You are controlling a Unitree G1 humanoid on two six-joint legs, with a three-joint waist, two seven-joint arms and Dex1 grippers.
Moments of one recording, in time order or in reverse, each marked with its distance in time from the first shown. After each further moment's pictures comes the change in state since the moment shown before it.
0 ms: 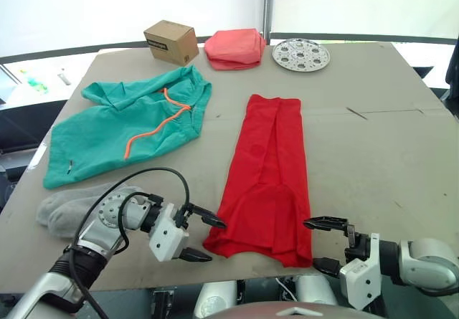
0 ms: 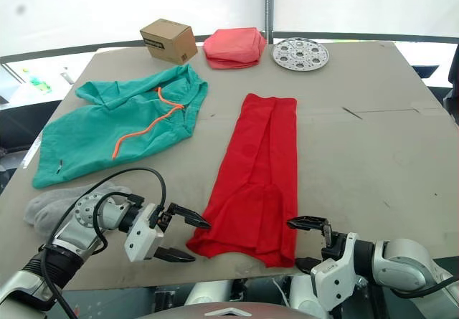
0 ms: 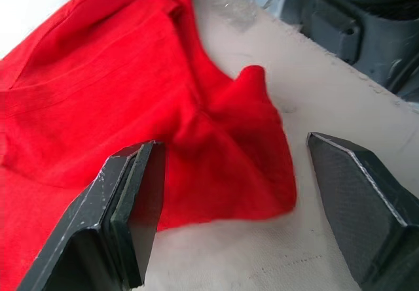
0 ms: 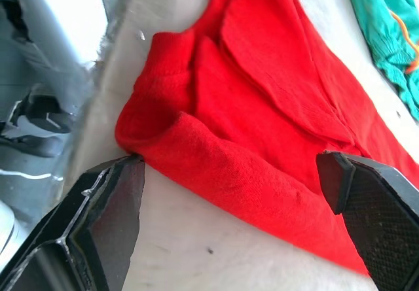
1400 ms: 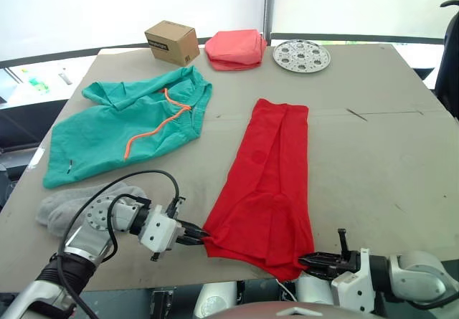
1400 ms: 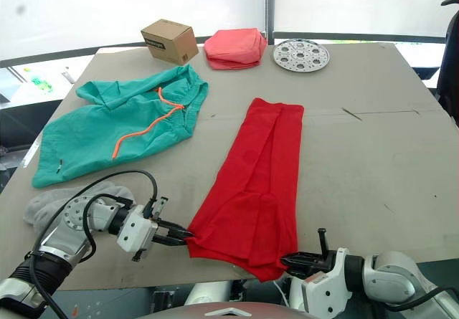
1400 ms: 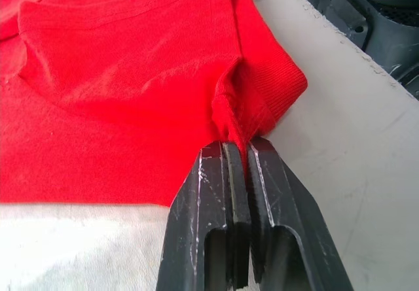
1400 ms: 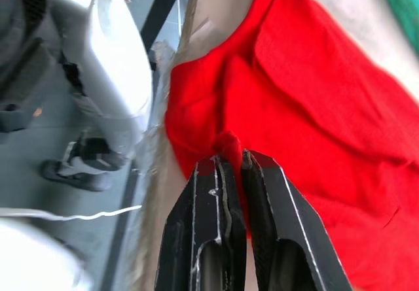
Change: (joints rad) left arm 0.057 0.036 0.052 0.033 -0.066 0.138 -0.018; right arm 0.056 -0.001 0.097 -0.051 0.084 0.122 0.062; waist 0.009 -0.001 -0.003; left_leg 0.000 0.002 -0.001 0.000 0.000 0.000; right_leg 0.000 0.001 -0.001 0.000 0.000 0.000
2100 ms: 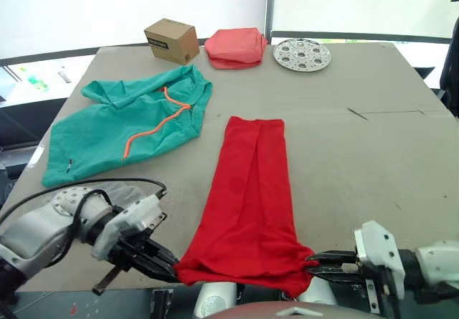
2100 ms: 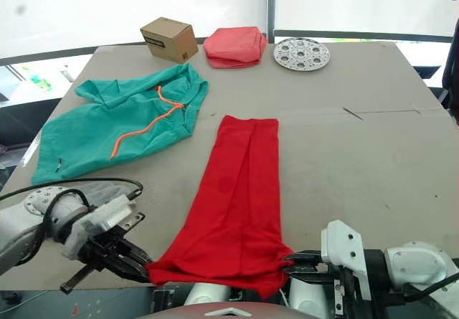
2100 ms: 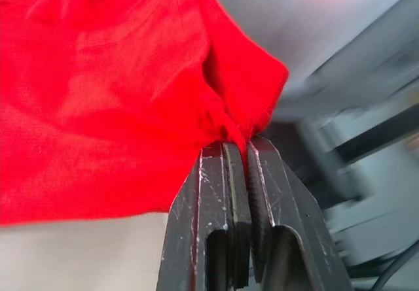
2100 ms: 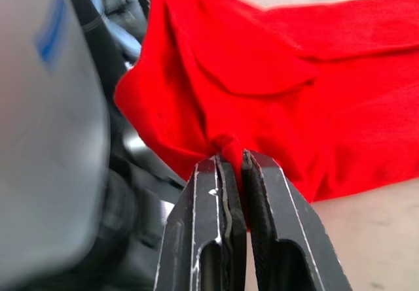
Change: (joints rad) left arm 0.158 0.502 0.036 -0.513 -0.616 0.950 -0.125; right arm 0.053 -0.156 -0.256 -0.352 0.923 0.847 0.094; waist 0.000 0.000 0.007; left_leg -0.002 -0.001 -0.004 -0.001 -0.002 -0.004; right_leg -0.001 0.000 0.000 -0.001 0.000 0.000
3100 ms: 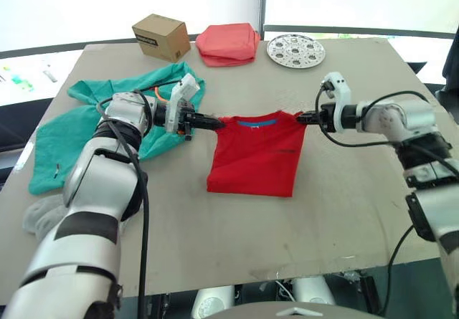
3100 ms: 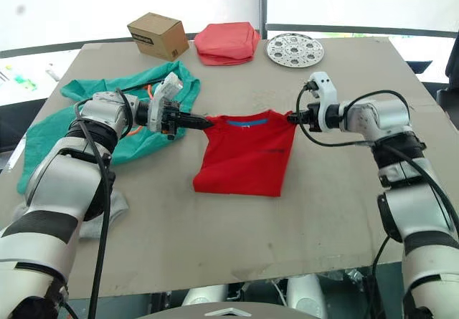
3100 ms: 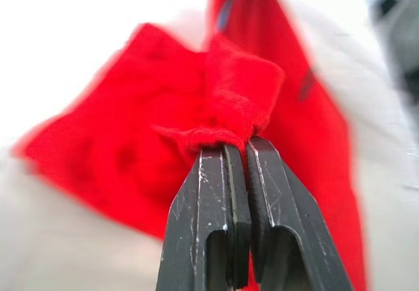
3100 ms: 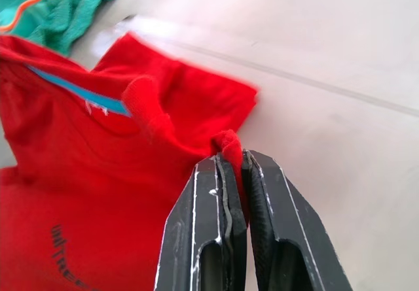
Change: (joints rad) left arm -1.283 -0.803 -0.089 1.555 0.669 -0.041 0.142; right arm -1.528 0.481 0.304 1.513 -0.138 0.469 -0.175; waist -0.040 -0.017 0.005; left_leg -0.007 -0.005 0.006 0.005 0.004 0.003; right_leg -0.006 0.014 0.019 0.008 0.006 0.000
